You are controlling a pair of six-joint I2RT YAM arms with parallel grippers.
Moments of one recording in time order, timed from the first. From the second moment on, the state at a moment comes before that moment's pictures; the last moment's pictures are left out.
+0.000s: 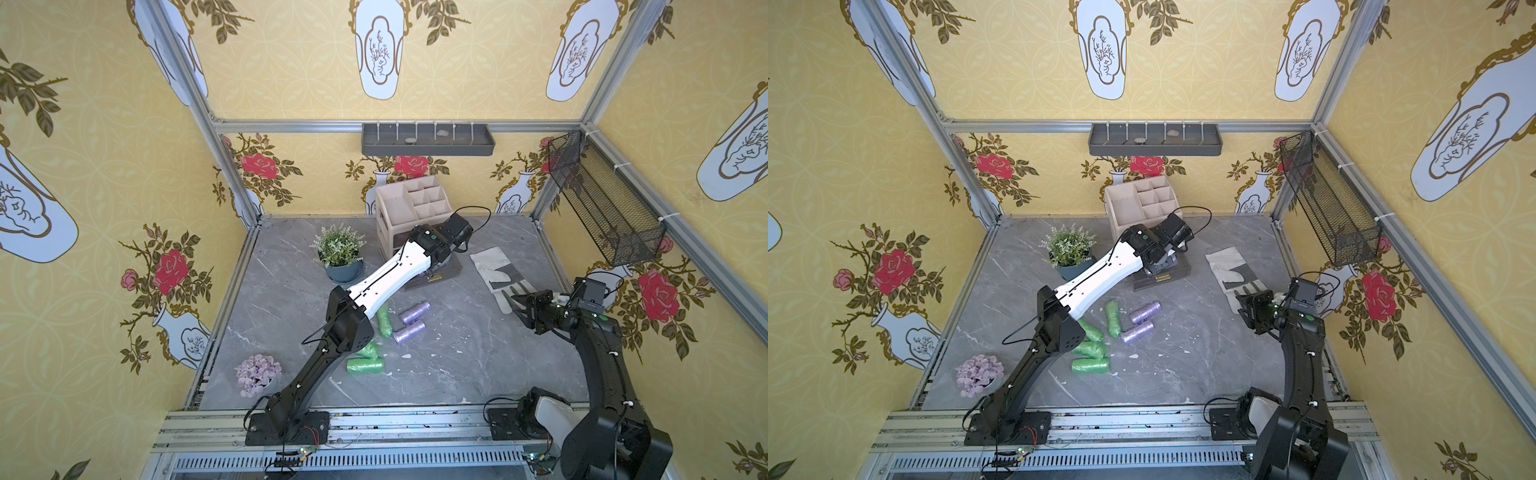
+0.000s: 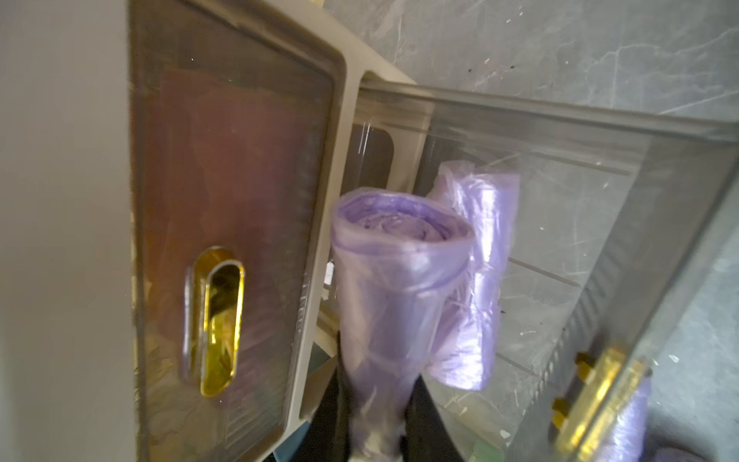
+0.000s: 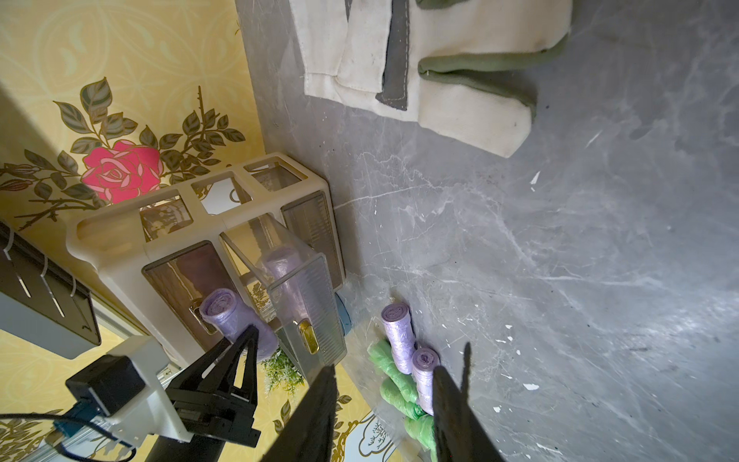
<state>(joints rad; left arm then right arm) -0.90 2.45 2.62 -1.23 -0.53 0.34 -0.31 1.01 0.70 -0.66 -0.71 1.01</state>
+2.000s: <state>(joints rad) -0.88 2.41 2.54 -1.02 -0.47 0.37 -0.35 1.04 0.70 -0.66 -0.75 0.98</state>
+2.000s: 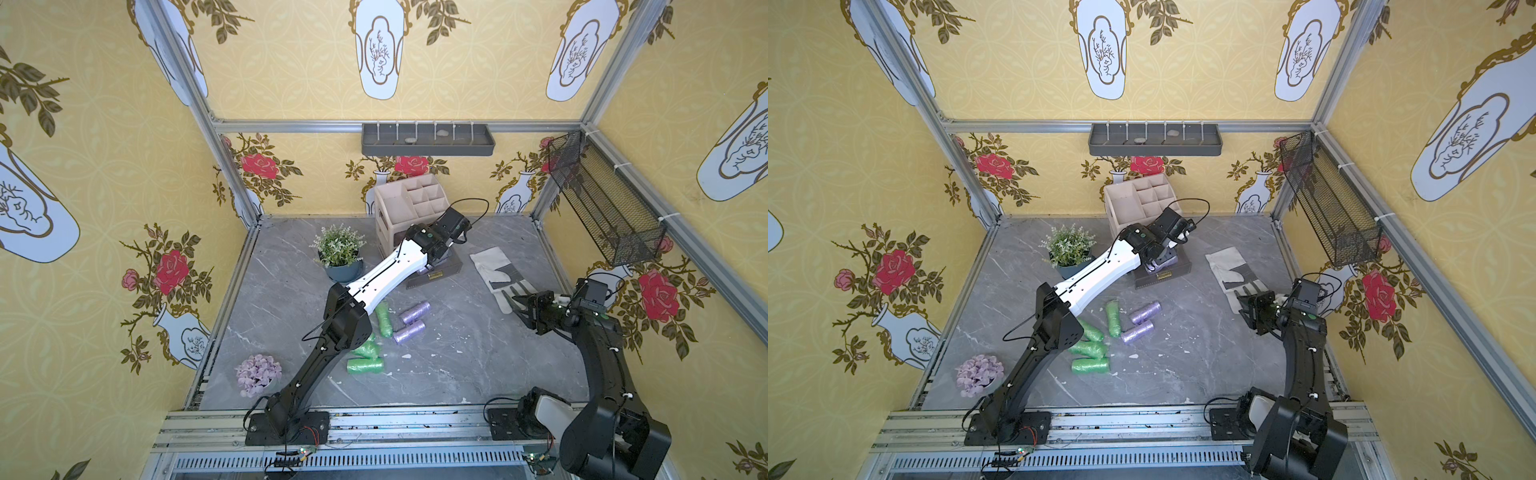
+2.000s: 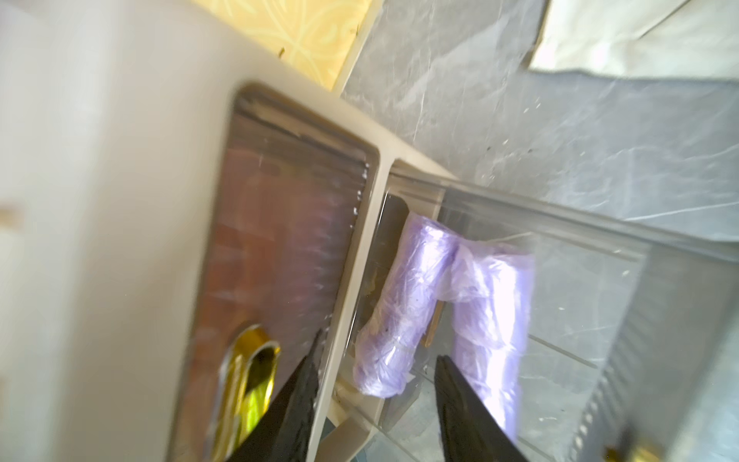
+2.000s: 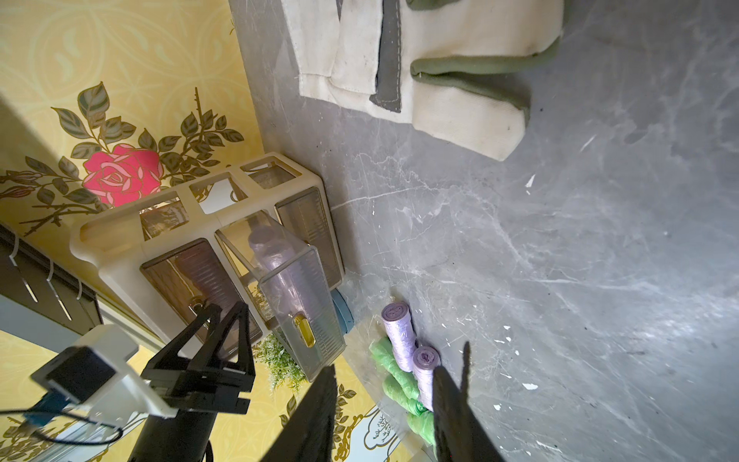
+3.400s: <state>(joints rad) -0.97 1.56 1.13 -0.71 0.00 -0.10 -0.34 0.83 0.64 -0.74 -0.70 1.02</state>
